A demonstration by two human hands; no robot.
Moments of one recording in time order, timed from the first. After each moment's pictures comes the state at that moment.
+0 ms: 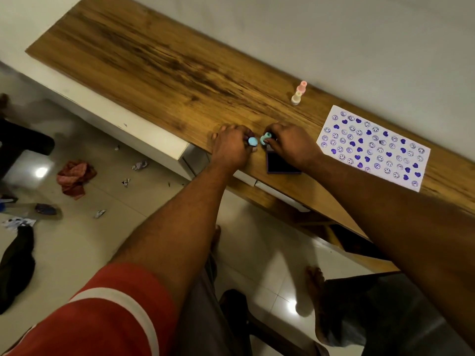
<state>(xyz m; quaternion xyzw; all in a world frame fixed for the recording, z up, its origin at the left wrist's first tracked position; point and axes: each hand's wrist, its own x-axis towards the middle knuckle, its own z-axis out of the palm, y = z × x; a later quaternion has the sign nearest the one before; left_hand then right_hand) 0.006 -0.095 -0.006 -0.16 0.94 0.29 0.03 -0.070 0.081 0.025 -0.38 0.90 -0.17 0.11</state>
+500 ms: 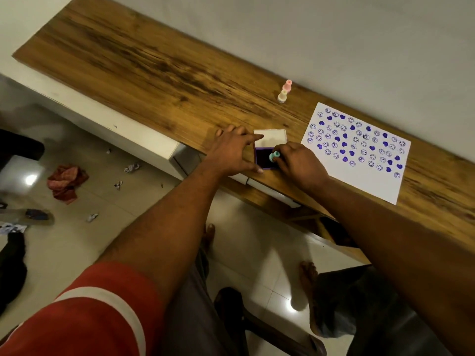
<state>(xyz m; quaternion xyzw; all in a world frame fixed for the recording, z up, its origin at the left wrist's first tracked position) 0.018 -0.082 0.008 0.02 0.98 0.19 0.08 -0.023 0.143 0.027 -0.32 0.93 -0.14 0.11</state>
